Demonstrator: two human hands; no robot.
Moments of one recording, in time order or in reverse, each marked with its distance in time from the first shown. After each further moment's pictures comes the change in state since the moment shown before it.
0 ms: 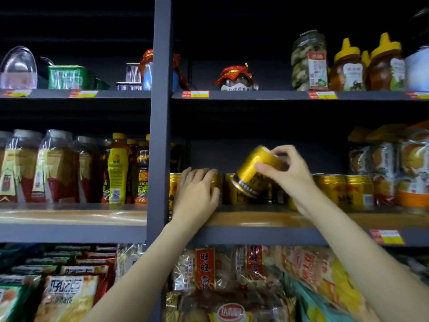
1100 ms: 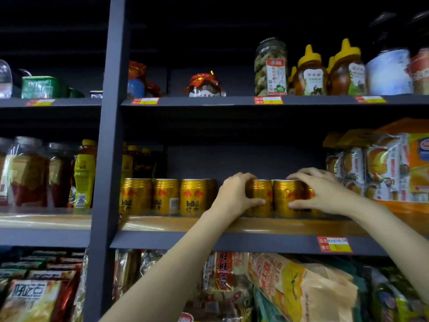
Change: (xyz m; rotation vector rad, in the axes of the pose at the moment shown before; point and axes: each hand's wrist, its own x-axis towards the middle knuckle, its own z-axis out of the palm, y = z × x) left_hand 0.050 0.146 0.050 -0.423 -0.297 -0.051; right_hand 0.036 0.055 -0.162 -1.062 -0.386 -0.019
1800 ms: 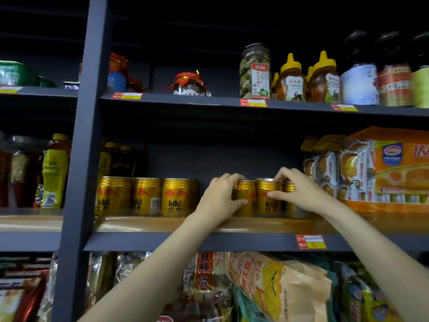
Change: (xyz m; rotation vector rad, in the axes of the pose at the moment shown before) left_hand -0.009 0.007 0.000 0.057 -0.024 0.032; right_hand -0.001 -0.004 0.002 0.206 0.126 -0.006
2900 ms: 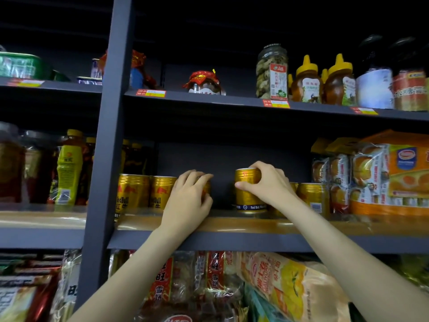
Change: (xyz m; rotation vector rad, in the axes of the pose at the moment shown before) left_hand -0.041 -0.077 -0.035 0.246 0.307 0.020; right_hand 0.012 -0.106 0.040 0.041 0.170 0.072
